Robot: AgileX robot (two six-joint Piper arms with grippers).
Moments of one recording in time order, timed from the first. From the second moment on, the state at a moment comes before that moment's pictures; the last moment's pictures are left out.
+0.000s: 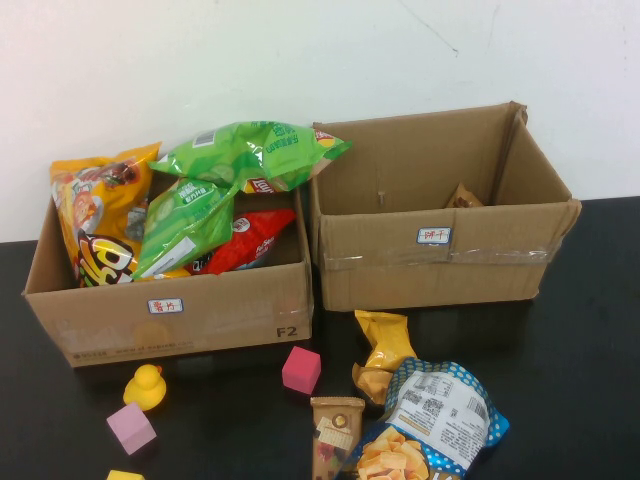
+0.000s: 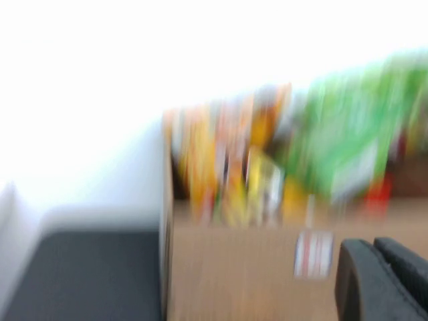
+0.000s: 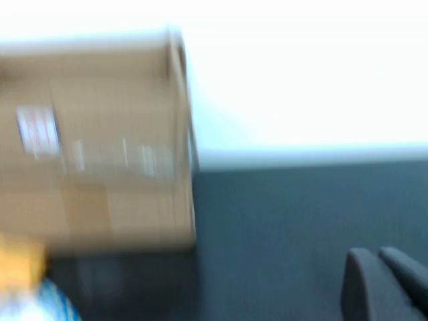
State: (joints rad) right arm 0.00 -0.01 0.03 -0.05 0.24 0.05; left arm -0.03 -0.01 0.03 0.00 0.09 -0.13
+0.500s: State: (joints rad) right arm 0.00 -0.01 0.03 -0.05 -0.51 0.05; left arm -0.03 -0.01 0.03 0.00 -0.53 -0.13
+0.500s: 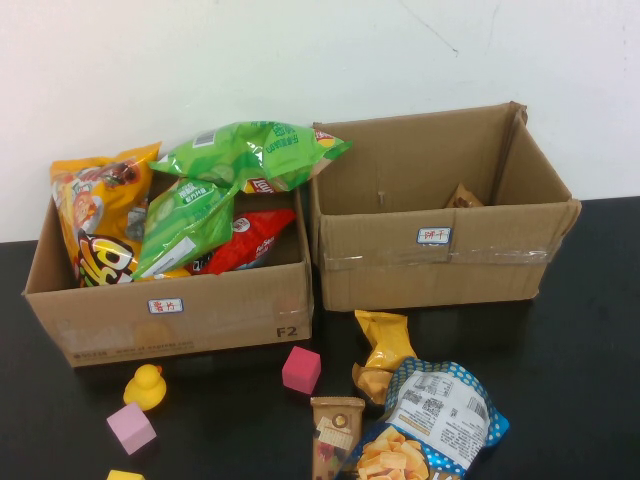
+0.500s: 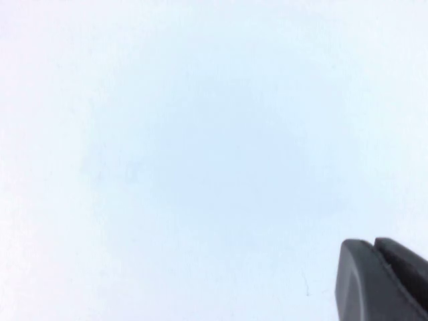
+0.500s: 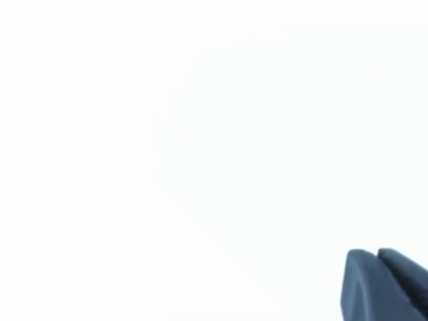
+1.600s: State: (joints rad) right arm 0.00 0.56 -0.66 0.06 0.72 0.04; left arm -0.03 0.43 -0.54 -0.05 0.78 -0.06
